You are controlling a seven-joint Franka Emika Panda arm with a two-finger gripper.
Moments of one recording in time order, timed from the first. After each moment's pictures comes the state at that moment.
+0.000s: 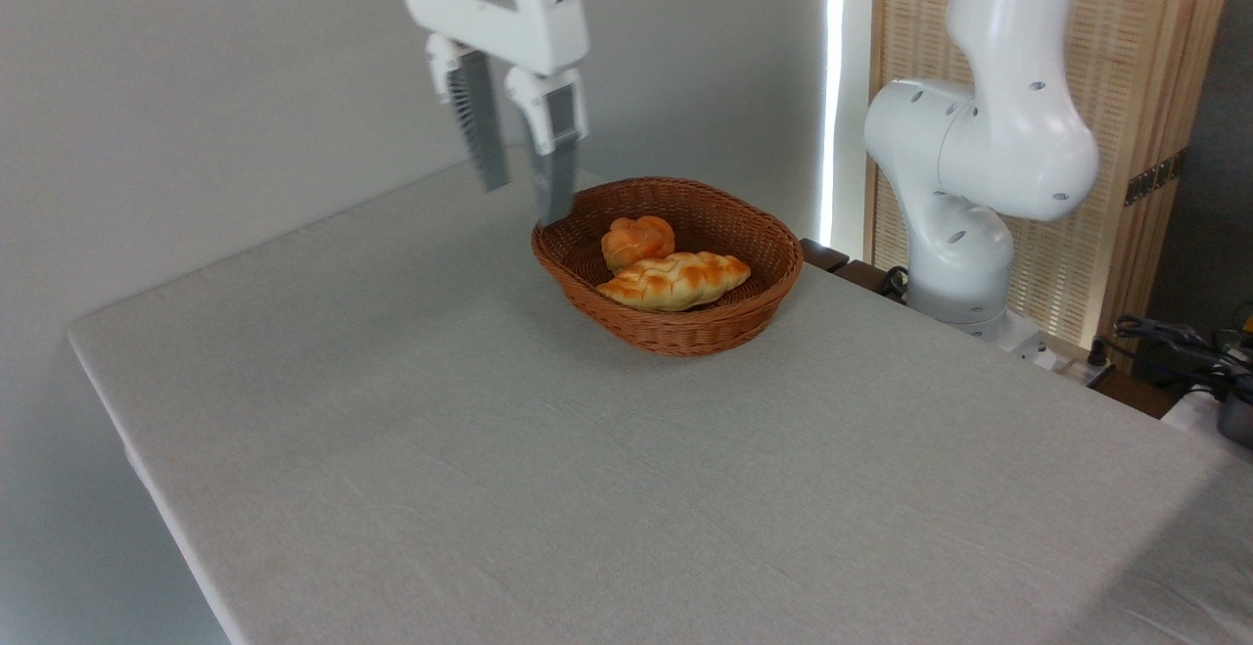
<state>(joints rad) -0.06 -0.19 -0.14 -1.78 -0.07 1.62 0.58</state>
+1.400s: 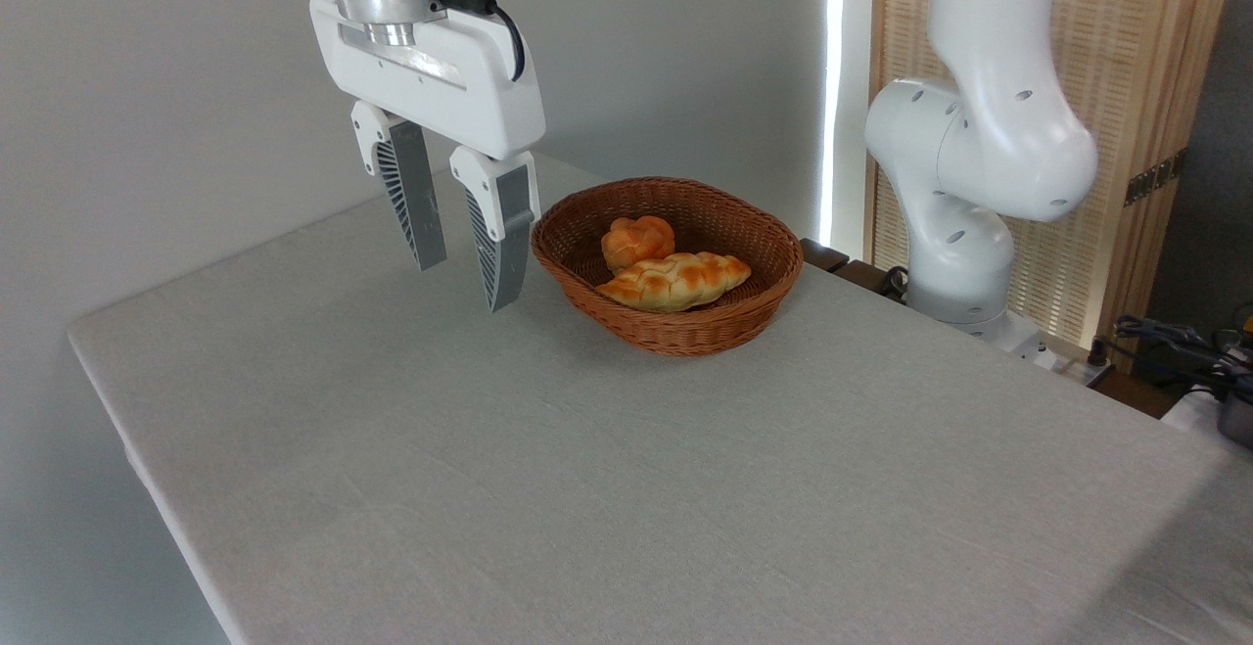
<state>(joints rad) -0.09 0.00 0.00 -1.61 -0.06 1.65 0.59</state>
